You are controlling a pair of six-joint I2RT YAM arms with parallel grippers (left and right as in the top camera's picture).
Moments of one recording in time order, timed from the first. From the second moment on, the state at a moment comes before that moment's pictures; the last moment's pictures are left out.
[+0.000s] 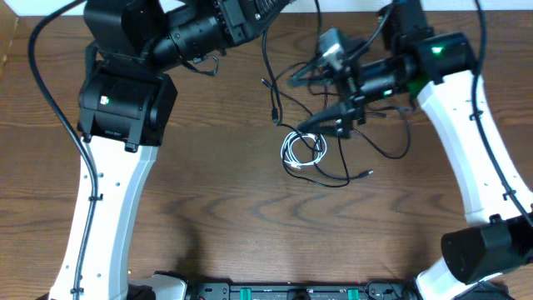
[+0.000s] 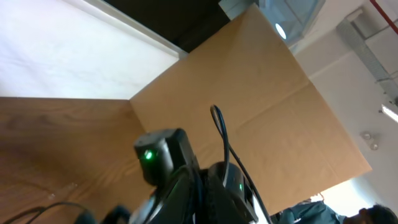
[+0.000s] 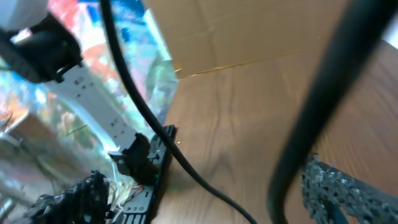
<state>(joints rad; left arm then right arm) -0.26 1.50 1.85 -0.33 0.86 -0.93 0.31 1.78 1.85 -1.24 -1.37 -0.90</state>
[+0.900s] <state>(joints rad) -0.13 1.50 1.85 -0.40 0.84 -0.92 0.44 1.77 1.85 -0.85 -0.89 -0.20</state>
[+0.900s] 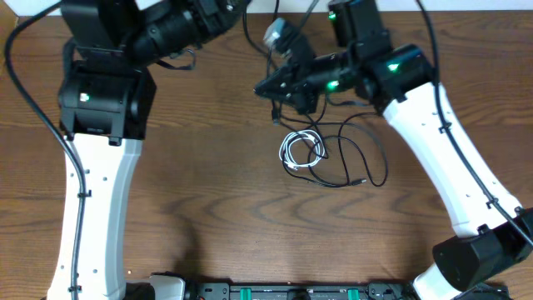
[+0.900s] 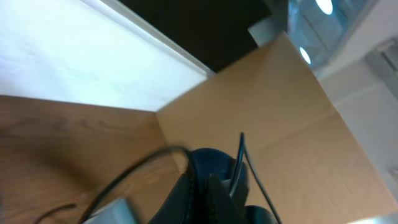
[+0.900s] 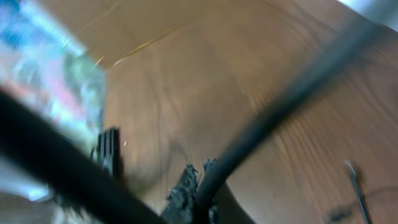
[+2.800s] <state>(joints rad) -0.52 1.77 1.81 -1.01 0.49 -0.13 -0.34 1.67 2.54 -1.28 -0.28 0.06</state>
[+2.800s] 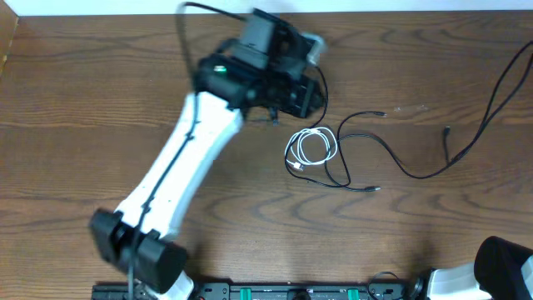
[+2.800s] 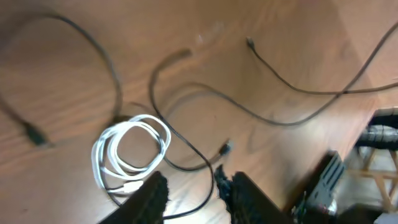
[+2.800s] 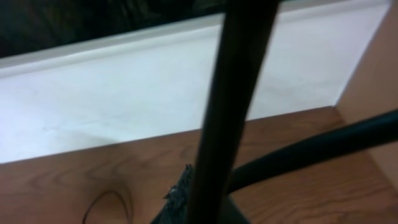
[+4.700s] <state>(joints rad) -0.74 2.32 1.81 -0.71 0.13 0.07 -0.34 1.70 2.54 -1.34 -0.39 0.04</state>
